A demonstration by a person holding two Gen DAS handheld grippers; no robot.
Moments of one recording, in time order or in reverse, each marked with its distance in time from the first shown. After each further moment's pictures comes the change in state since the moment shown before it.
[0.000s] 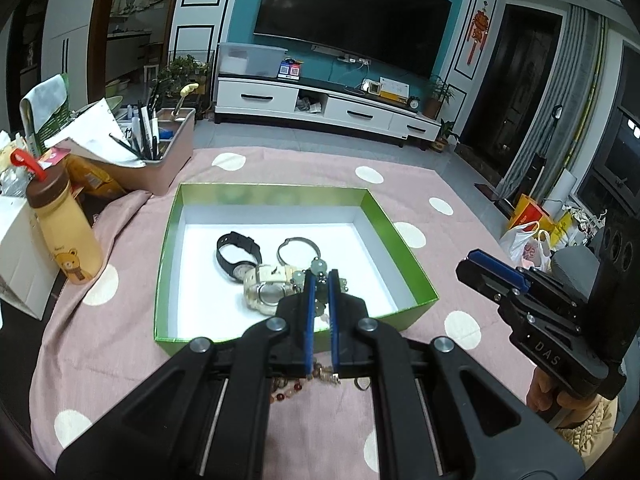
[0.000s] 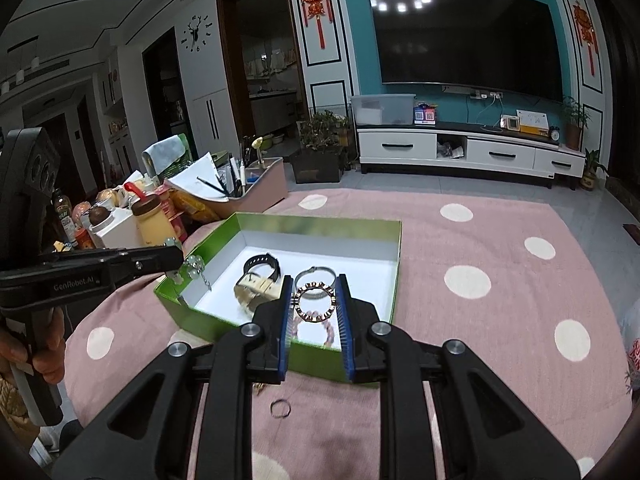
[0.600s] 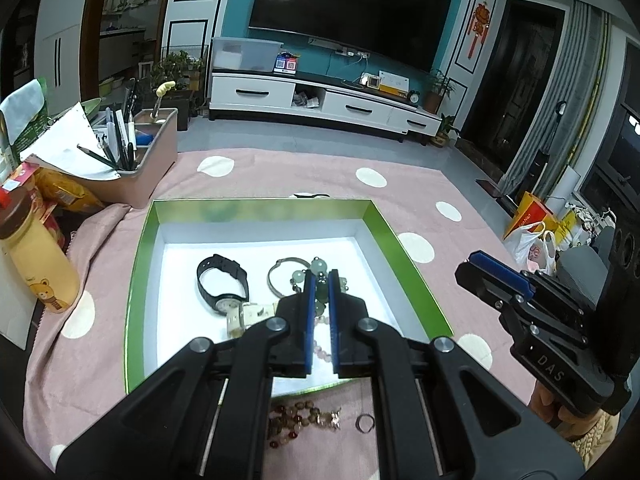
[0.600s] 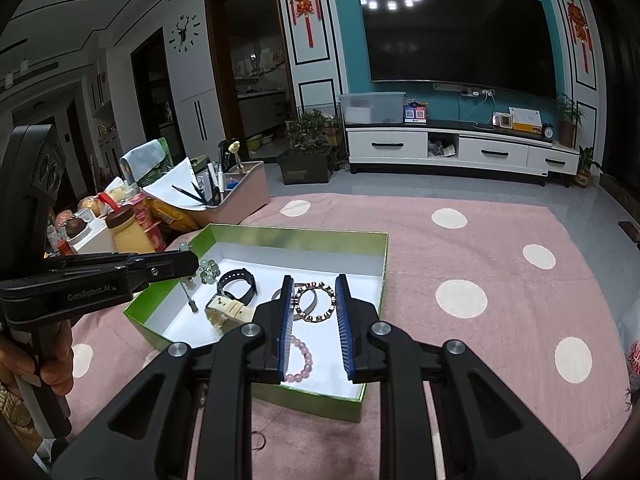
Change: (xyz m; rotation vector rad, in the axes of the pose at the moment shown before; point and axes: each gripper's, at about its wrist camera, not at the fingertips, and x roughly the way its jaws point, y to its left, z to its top) left arm 0.054 -0.001 0.028 0.001 0.026 -0.002; right arm 0.032 -0.018 0.015 0.018 0.009 -0.034
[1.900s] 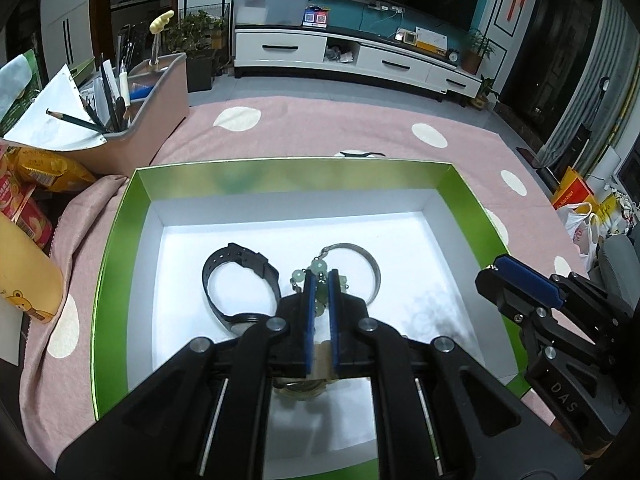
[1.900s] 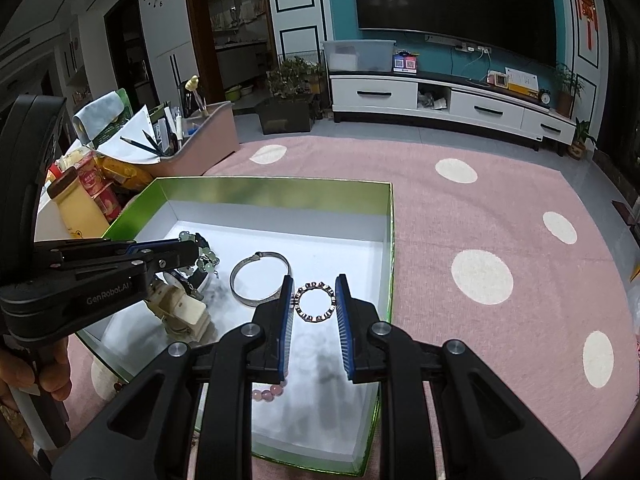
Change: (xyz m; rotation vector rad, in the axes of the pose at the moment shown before) left arm 0.094 0.029 0.006 -0.014 0.167 0.129; right arm 0.093 -0.006 -0.007 0.006 0.194 -0.071
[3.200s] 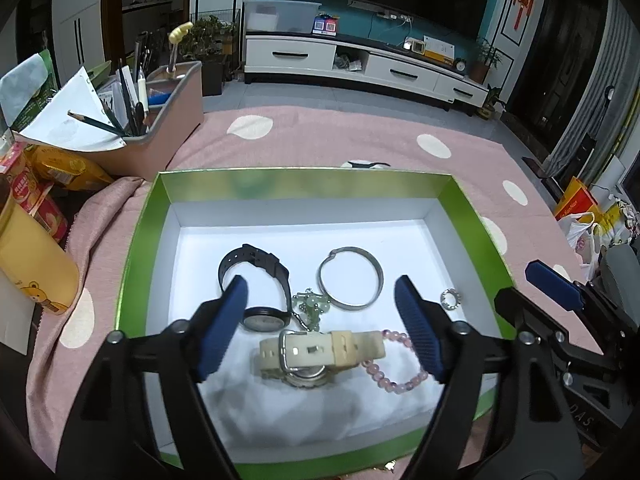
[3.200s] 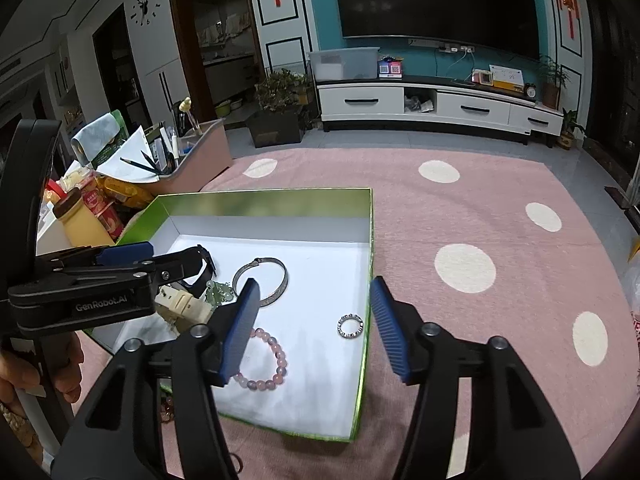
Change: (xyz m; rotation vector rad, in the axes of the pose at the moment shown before) left arm -0.023 0.000 -0.002 -0.023 -0.035 0.018; right arm -0.029 -0.008 -0.006 0.065 -0.044 -0.015
